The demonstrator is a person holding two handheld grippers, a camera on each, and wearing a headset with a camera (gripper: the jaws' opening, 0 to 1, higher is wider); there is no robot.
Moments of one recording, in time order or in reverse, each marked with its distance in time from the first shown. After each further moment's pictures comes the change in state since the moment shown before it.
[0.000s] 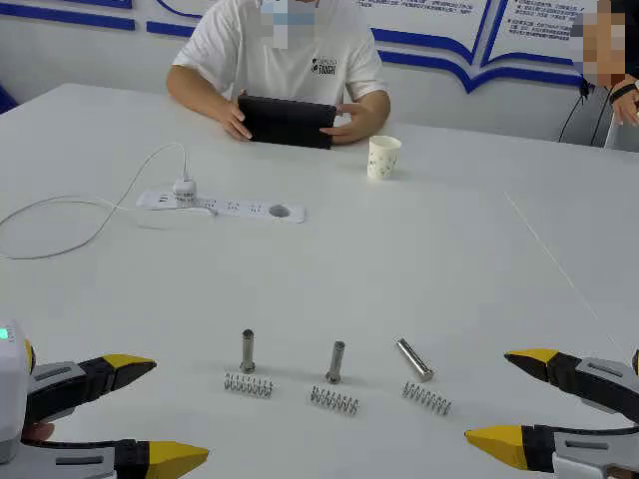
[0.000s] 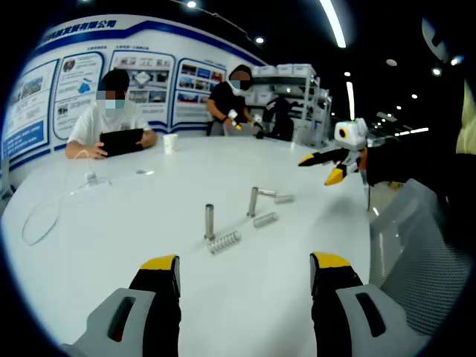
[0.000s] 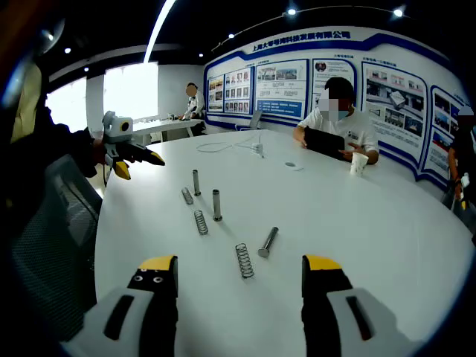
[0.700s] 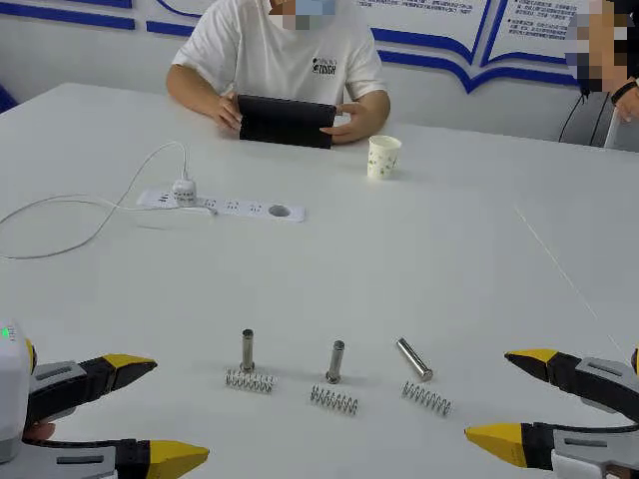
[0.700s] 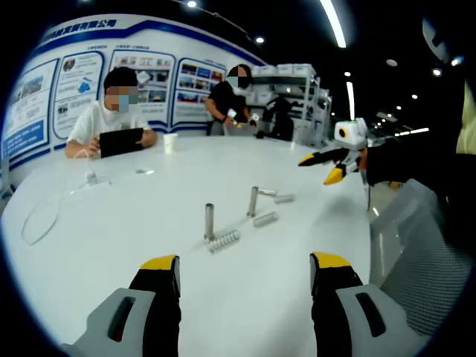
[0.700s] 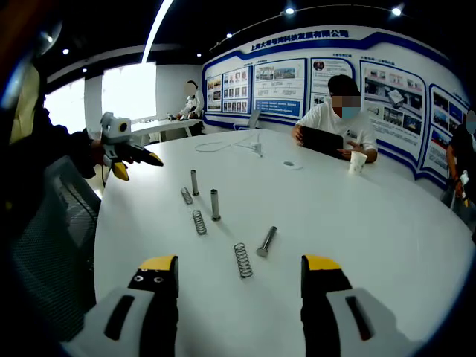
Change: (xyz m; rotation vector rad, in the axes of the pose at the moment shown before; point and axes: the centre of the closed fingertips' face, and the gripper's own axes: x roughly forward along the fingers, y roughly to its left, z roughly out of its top) left arm 0.001 0.001 -0.001 -0.001 0.002 -0.001; right arm 0.001 0.004 0.003 0.008 0.003 -0.008
